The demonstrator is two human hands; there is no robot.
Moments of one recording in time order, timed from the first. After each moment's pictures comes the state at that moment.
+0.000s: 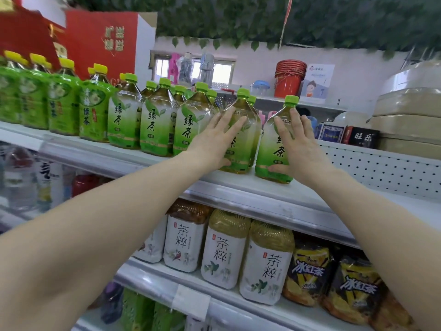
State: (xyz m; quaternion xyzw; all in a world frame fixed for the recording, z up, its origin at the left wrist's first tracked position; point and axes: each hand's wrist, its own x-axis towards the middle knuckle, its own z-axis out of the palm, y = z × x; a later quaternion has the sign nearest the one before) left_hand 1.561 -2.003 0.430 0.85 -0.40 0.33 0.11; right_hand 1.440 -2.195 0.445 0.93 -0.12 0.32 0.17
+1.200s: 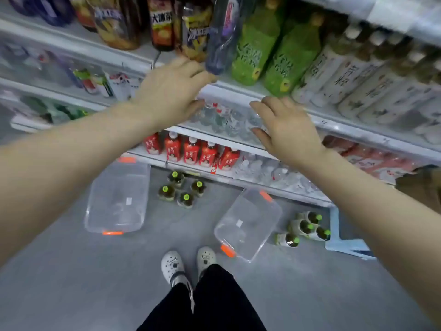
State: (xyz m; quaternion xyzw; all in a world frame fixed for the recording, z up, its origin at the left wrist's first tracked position) left_hand 1.597 -1.597 0.003 0.81 -0.56 0.11 0.13; right_hand 1.416 -1.802 -0.004 0.99 -0.02 0.10 0.09
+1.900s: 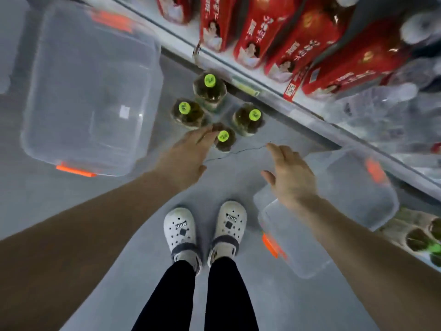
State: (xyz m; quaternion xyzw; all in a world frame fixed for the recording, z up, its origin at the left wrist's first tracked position) left_hand 1.532 -1.539 -0.615 0.88 -0.34 -0.30 0.16; right_hand 1.414 -1.765 -0.615 0.96 -0.12 -0.21 -0.12
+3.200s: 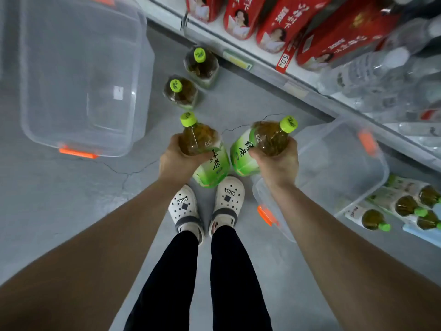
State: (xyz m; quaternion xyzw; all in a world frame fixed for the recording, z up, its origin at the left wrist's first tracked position) left_hand 1.478 -1.541 -0.599 0.84 0.16 -0.38 0.35; right_hand 1.396 -1.734 -0.593 0.70 -0.57 -0.07 -0.43
